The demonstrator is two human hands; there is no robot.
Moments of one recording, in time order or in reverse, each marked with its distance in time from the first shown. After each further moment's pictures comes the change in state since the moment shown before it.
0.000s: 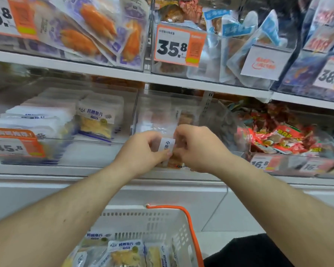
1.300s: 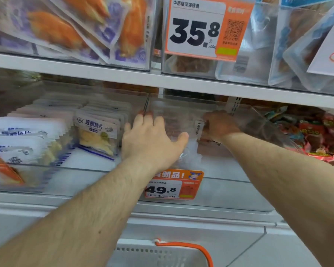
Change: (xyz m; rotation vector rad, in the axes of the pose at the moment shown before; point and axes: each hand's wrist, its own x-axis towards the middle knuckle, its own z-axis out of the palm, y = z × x) left_hand 0.104 -0.006 0.007 0.868 0.186 -0.124; right_hand 0.213 0.134 0.069 -0.295 0.084 0.093
